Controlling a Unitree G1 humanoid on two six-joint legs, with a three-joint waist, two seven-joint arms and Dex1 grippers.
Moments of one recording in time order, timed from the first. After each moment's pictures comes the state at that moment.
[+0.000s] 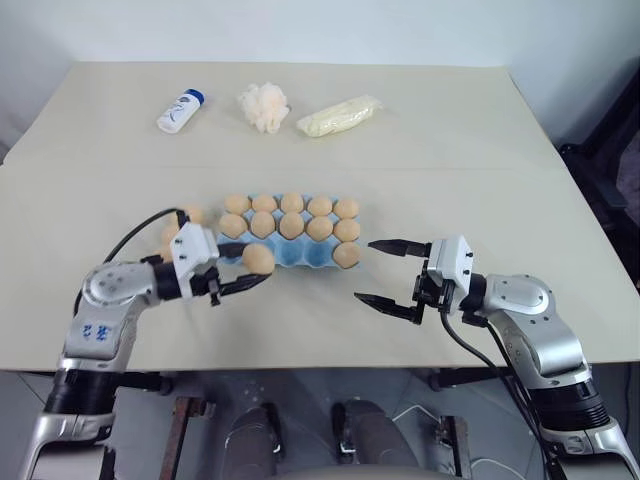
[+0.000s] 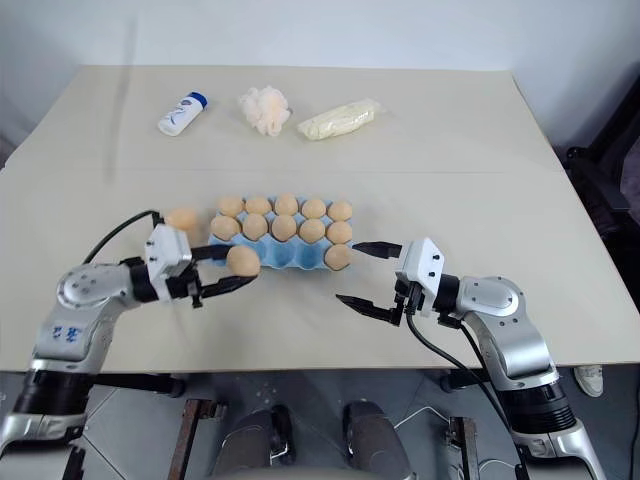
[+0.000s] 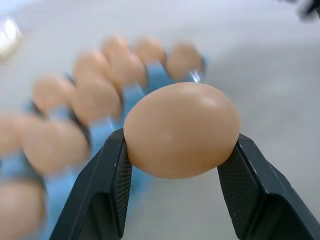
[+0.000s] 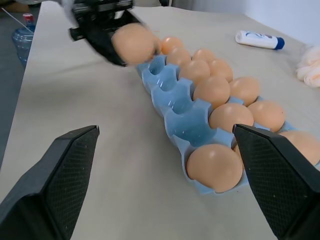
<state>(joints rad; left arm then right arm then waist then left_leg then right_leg) -0.38 0.61 0.02 0.00 -0.33 0.14 -0.98 -0.26 -0.56 0.07 -0.20 0.38 0.11 1.01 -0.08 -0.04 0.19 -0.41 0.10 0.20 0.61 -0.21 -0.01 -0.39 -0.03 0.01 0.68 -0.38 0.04</state>
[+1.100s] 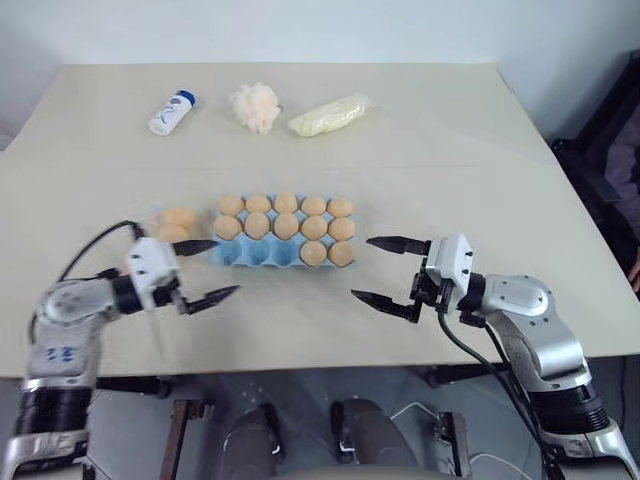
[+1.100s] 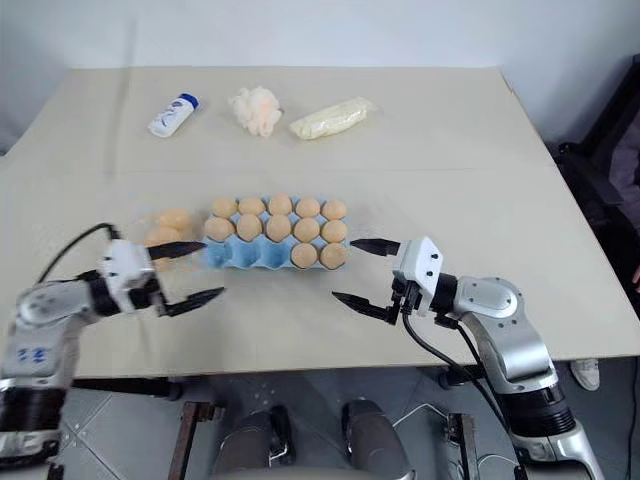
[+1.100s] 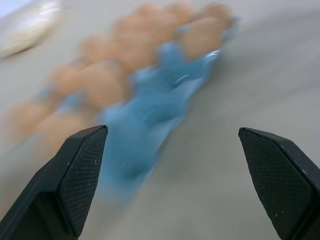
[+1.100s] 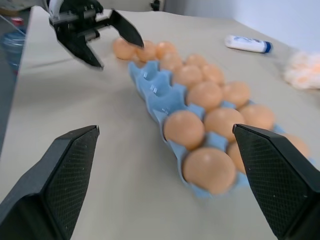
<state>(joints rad) -0.10 0.71 0.33 0.06 -0.37 -0.02 -0.99 -0.29 -0.53 0.09 -0.22 0.39 0.12 1.00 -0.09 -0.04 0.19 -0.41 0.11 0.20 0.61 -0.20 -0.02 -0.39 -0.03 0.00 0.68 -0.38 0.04</state>
